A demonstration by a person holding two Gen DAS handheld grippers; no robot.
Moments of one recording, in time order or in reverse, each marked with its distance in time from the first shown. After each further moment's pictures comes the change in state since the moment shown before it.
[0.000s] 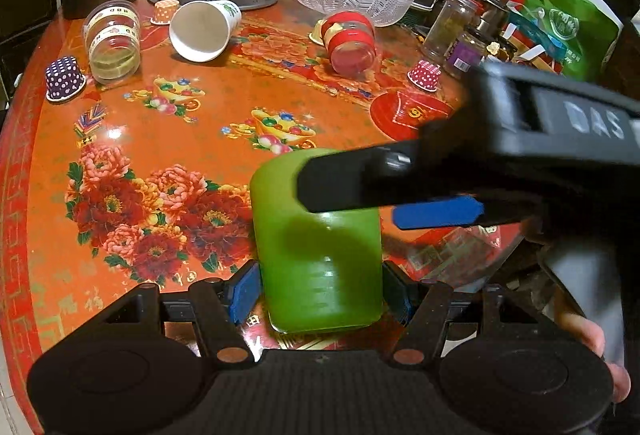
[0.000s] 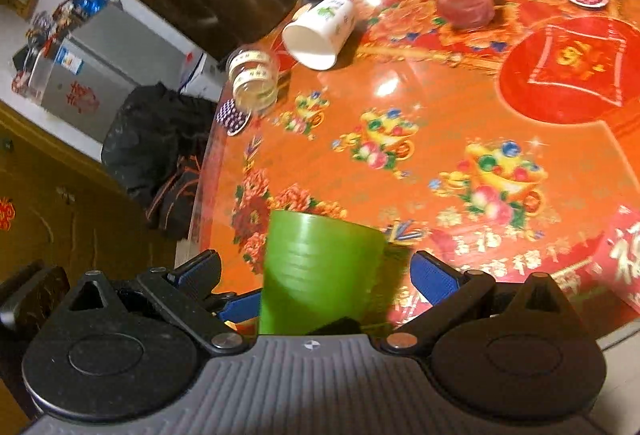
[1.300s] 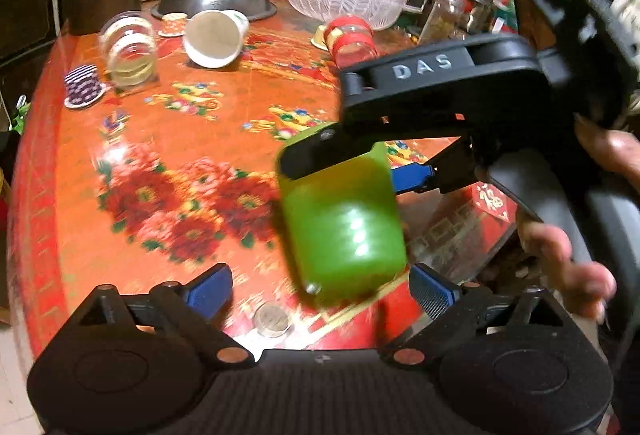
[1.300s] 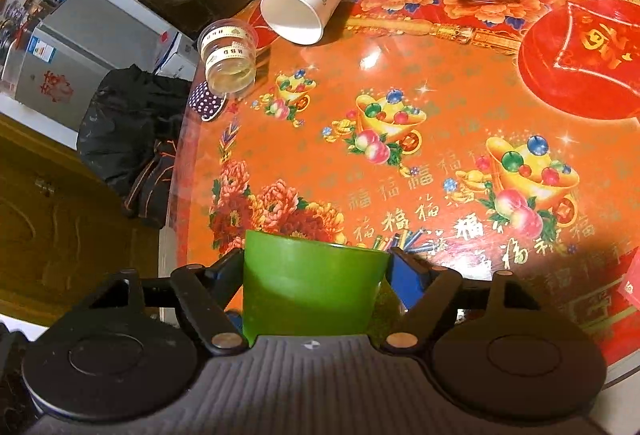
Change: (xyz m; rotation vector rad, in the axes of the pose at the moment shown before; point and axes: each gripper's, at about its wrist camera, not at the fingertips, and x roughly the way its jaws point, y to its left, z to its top) left arm -0.025 0.021 -0.027 0.057 -0.054 0.006; right arm 0.038 0.004 0.019 0.044 0.087 -0.058
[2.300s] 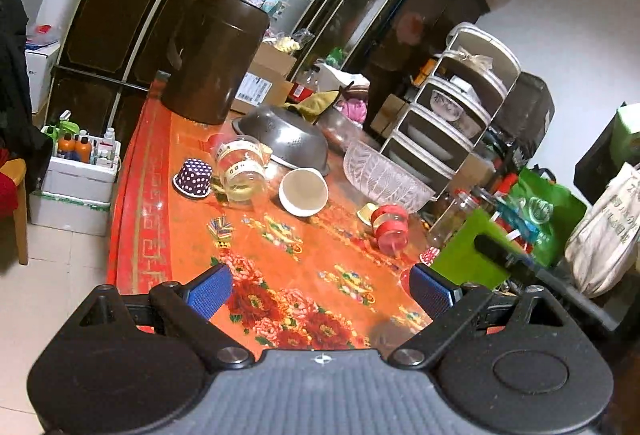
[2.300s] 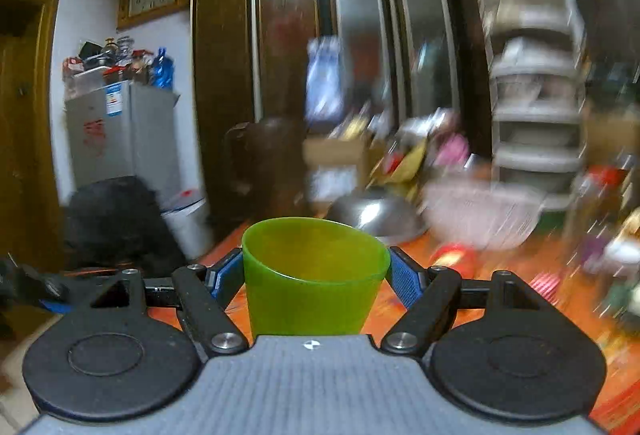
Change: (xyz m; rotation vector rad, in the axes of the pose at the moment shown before) left arm -0.091 0.104 -0.024 -0.291 -0.471 -0.102; right arm -0.074 0.046 -0.085 -0.602 -0.861 -0.177
